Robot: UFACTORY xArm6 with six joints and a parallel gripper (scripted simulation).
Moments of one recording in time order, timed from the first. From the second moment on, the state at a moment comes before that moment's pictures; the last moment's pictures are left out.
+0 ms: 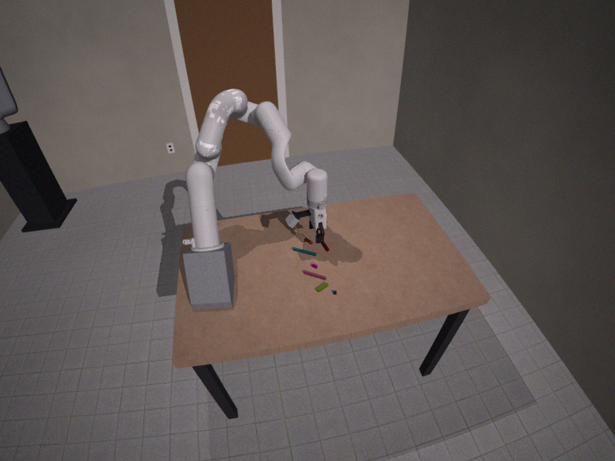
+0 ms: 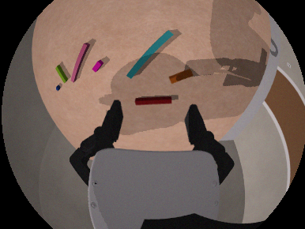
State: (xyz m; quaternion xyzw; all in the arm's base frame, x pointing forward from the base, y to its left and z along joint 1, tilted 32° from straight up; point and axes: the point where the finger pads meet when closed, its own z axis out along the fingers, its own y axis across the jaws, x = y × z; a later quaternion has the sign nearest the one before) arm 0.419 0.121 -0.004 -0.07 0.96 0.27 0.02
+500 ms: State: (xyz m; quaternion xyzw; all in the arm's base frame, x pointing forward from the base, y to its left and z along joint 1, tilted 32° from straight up) arm 0.419 0.122 -0.004 -0.31 0.91 0.25 0.09
